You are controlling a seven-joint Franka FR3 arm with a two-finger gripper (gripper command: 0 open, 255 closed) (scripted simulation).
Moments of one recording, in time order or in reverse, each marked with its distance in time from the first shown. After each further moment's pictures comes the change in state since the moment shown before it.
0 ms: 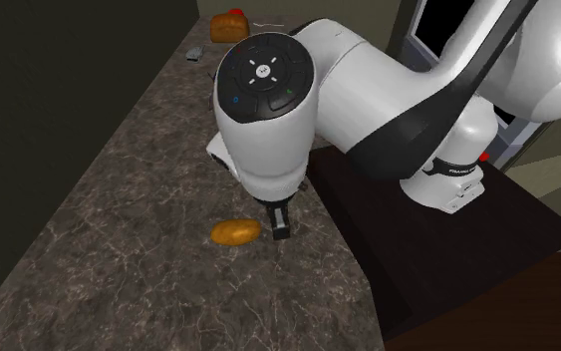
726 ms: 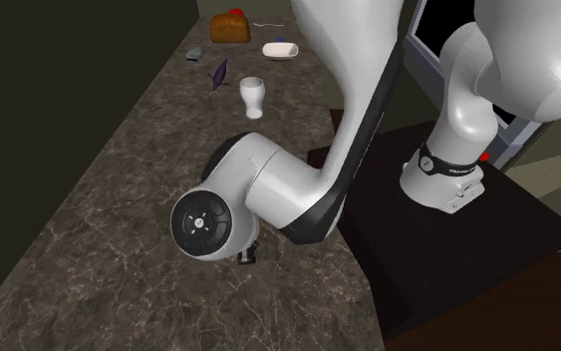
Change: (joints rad) arm 0.048 0.466 -0.102 0.275 -0.264 0.009 0.252
